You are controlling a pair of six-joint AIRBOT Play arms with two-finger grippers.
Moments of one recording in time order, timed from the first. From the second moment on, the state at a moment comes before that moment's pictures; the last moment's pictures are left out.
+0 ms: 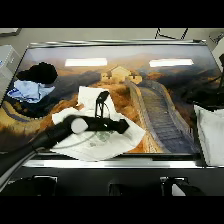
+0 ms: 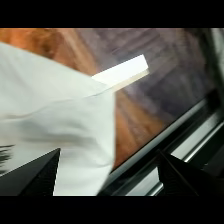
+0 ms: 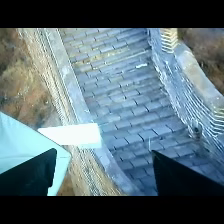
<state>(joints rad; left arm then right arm) -0.73 -1.33 1.11 1.00 -0.73 -1.69 -0.18 -1.07 1.33 -1.37 1.41 1.62</state>
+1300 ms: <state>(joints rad) 0.65 -1.02 0.40 0.95 -1.21 -1.26 -0.18 -1.44 1.10 -1.08 1.45 1.45</state>
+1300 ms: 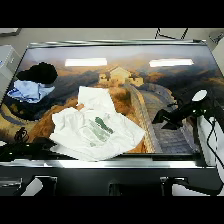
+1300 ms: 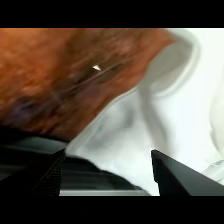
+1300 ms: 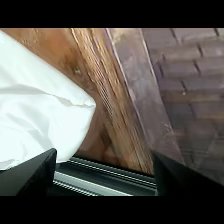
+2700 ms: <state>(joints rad) 0.53 -0.78 0.77 0.79 -1.30 -1.28 0.04 -1.37 1.10 -0.88 1.13 1.44</state>
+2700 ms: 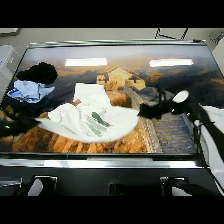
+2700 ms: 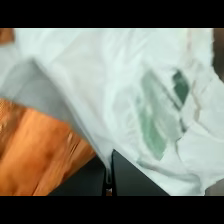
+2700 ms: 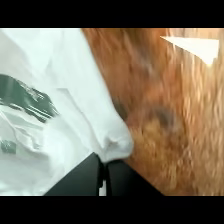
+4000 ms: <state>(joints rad) 0.51 -0.83 1.55 0.52 -1.13 -1.31 -0.14 -1.01 1.87 -1.41 1.16 1.50</state>
